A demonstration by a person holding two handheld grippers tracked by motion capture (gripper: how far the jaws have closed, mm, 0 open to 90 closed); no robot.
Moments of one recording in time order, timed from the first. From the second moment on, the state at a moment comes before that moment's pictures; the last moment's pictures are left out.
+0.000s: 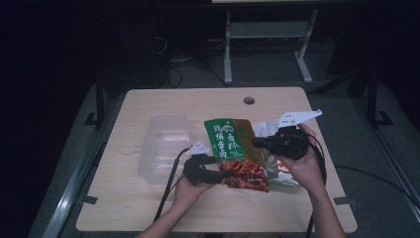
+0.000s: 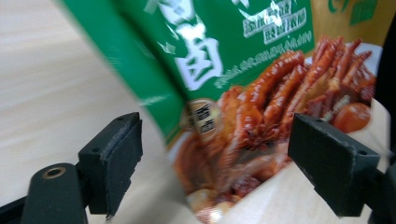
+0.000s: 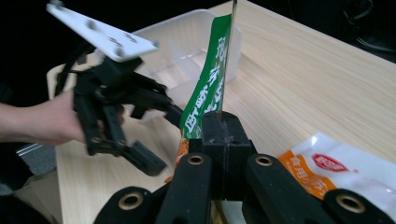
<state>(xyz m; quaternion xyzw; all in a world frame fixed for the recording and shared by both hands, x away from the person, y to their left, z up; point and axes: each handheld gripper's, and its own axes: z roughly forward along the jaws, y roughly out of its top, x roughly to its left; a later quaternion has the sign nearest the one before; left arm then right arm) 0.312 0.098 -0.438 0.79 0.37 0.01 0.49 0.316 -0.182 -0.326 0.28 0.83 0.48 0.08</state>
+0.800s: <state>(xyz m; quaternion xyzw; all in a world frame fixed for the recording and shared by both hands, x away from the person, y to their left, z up) 0.313 0.100 -0.430 0.81 0.32 0.06 0.50 0.335 -0.202 -0.363 0.33 0.83 0.45 0.06</state>
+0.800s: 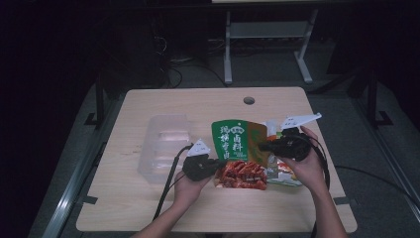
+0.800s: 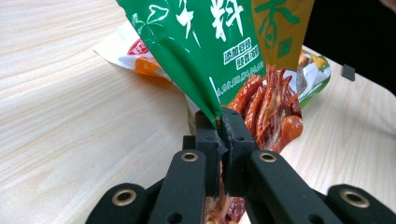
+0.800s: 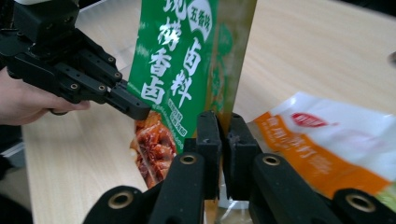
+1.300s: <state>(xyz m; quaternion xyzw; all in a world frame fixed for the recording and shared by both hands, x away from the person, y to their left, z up) 0.306 0.108 -0.433 0.81 0.31 0.06 0.49 0.342 -0.181 -0.386 0.33 0.84 0.43 0.01</state>
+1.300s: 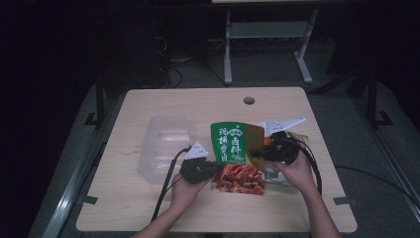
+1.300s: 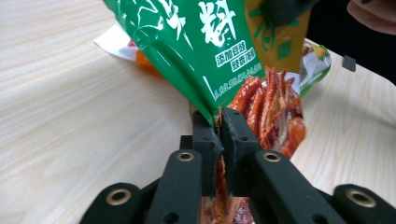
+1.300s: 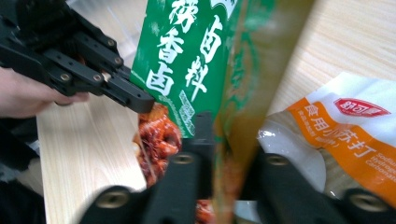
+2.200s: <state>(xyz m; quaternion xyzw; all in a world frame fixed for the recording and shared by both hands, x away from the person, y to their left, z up) 0.256 0.141 -0.417 0.82 0.28 0.10 0.49 0.319 -0.156 -0.319 0.27 0.84 0.47 0.06</state>
